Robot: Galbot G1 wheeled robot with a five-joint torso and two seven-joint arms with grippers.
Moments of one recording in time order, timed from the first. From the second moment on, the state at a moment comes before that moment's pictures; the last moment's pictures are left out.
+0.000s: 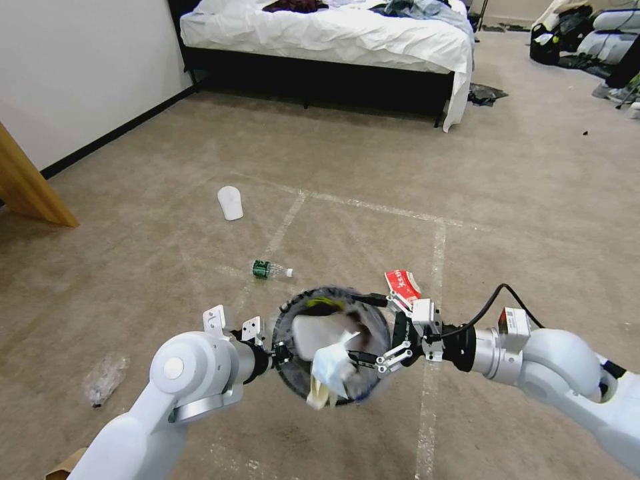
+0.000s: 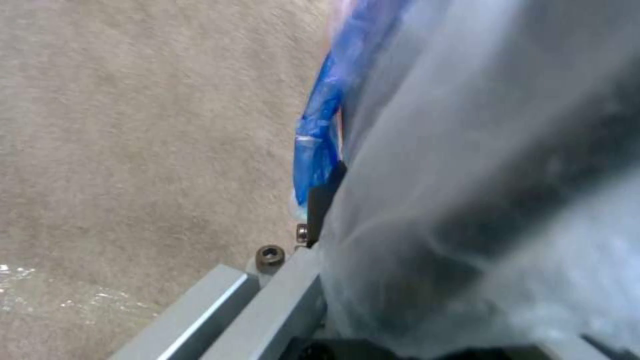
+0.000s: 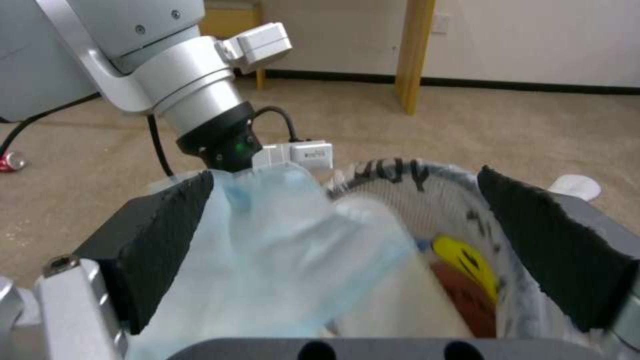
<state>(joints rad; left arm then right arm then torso) 1.07 -1.10 -0.19 -2.21 -1.90 0.74 -1.26 -1.04 0.41 0.10 2.14 0.87 0.05 -0.58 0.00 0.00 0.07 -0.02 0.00</state>
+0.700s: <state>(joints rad) 1.06 -1.09 -0.19 -2.22 -1.90 0.74 -1.28 -1.04 0.41 0.10 2.14 0.85 0.04 -0.56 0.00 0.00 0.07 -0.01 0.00</state>
